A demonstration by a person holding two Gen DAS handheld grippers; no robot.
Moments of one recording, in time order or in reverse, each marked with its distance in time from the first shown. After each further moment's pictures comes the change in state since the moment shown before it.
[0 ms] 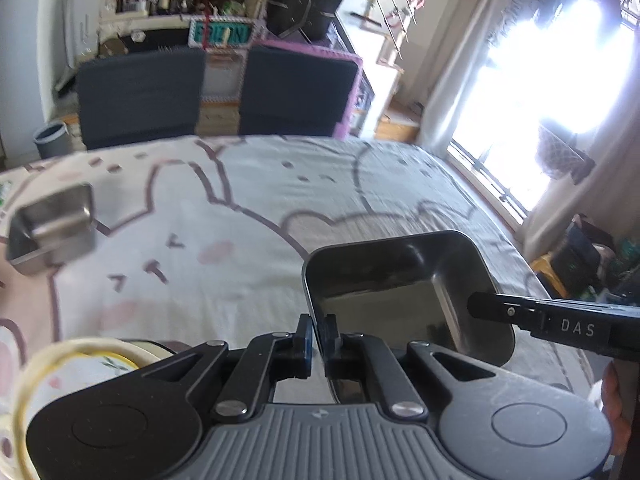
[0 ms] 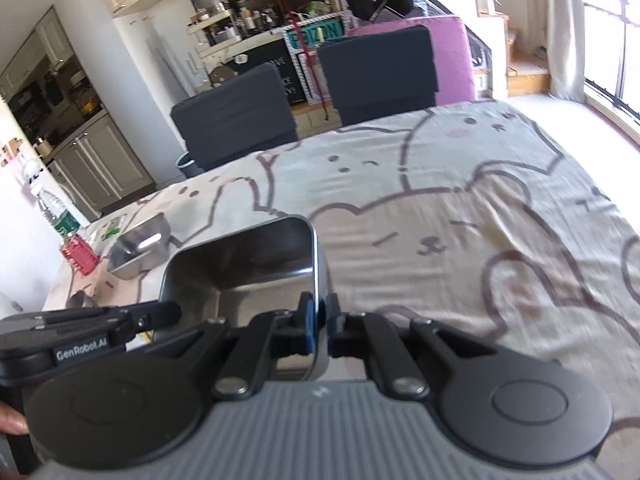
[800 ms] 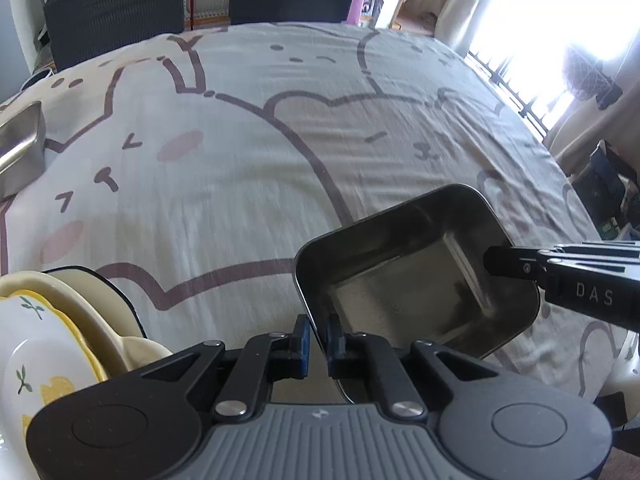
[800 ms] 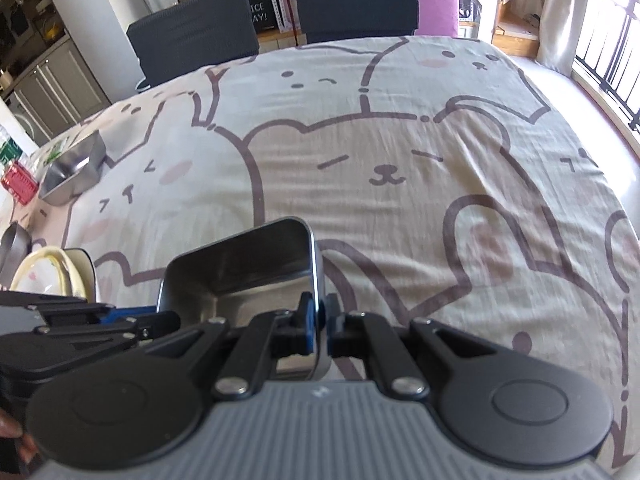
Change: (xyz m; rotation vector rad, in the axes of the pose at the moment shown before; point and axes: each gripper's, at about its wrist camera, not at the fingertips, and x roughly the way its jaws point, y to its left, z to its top) left arm 0.084 -0.015 -0.031 0.039 0.282 0.059; right arm 0.052 -0.023 -0.015 -0.081 0.220 -0.135
